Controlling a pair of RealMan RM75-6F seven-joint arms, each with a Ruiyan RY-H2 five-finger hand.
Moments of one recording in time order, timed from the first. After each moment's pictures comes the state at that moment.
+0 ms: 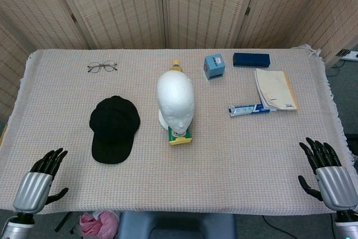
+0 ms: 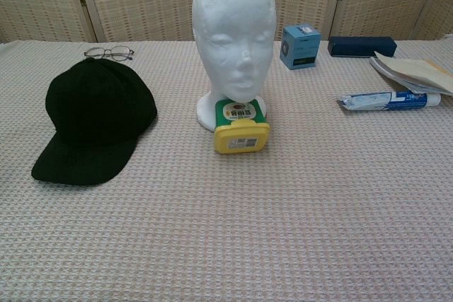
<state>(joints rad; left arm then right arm) -0.06 -1.23 0.04 -1.64 1.68 1.53 0.24 0.00 -1.02 -0.03 -1.75 -1.64 1.53 -0.10</state>
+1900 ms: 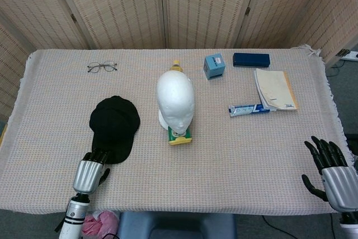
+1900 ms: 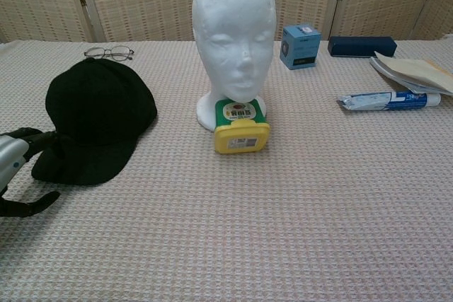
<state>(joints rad) -0.20 -1.85 -0.05 -1.03 1.64 1.51 0.30 -0.01 -1.01 -0.02 -1.74 -1.65 1.57 -0.06</state>
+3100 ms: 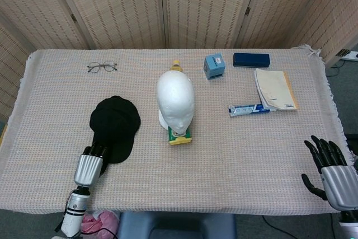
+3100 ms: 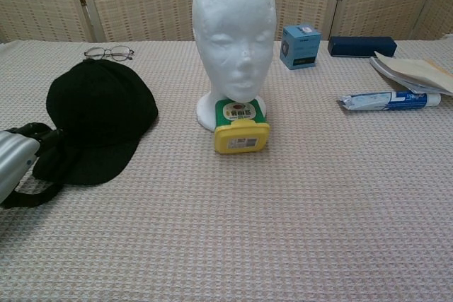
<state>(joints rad) -0.27 -1.99 -0.06 -0.67 1.62 1.54 0.19 -0.01 -1.01 -0.01 -1.74 -1.64 1.55 -0.06</state>
